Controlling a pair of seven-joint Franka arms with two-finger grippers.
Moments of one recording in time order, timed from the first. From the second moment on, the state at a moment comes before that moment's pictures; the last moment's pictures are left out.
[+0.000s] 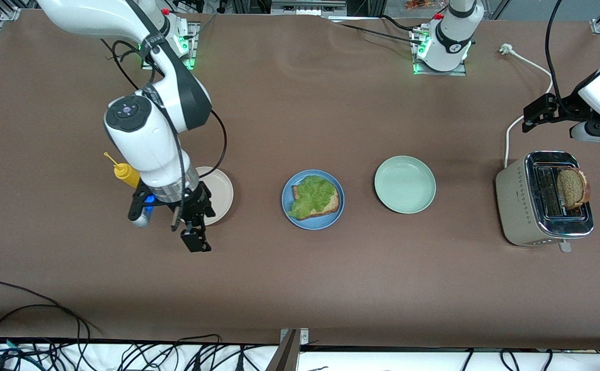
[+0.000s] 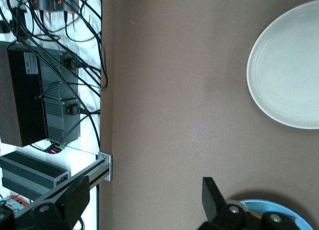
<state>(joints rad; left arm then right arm) -0.01 0.03 -0.03 -1.55 0.01 1.53 0.07 0.17 0.55 0.32 -1.39 -0.28 2.30 2.03</state>
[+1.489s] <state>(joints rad) -0.01 0.03 -0.03 -1.56 0.01 1.55 0.07 -0.07 0.22 0.13 -1.79 0.19 2.07 0.99</state>
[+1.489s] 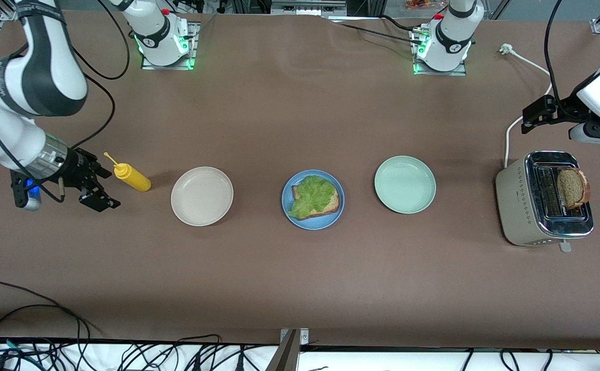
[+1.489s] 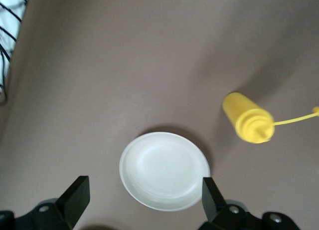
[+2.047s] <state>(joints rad) -0.01 0.03 -0.03 -1.54 0.01 1.55 0.07 -0.09 0.21 -0.07 -1.87 0.42 1.93 0.45</state>
